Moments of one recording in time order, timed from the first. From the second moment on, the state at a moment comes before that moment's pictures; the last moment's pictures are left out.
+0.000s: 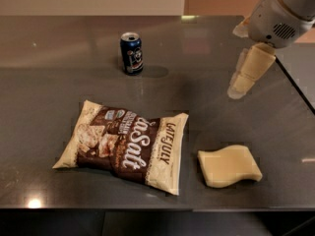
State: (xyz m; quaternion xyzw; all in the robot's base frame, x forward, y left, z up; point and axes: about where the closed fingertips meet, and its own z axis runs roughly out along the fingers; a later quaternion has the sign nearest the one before) arm 0.524 -0.172 0.970 -0.60 0.77 0.04 0.22
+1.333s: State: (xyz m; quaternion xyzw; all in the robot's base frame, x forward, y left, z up) arm 0.704 -0.092 0.928 -0.53 0.75 0.10 0.39
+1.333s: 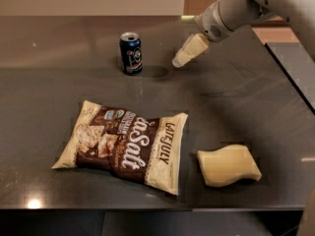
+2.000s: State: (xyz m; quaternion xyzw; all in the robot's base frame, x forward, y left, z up) arm 0.757 -0.045 0.911 -0.50 0.74 0.15 0.44
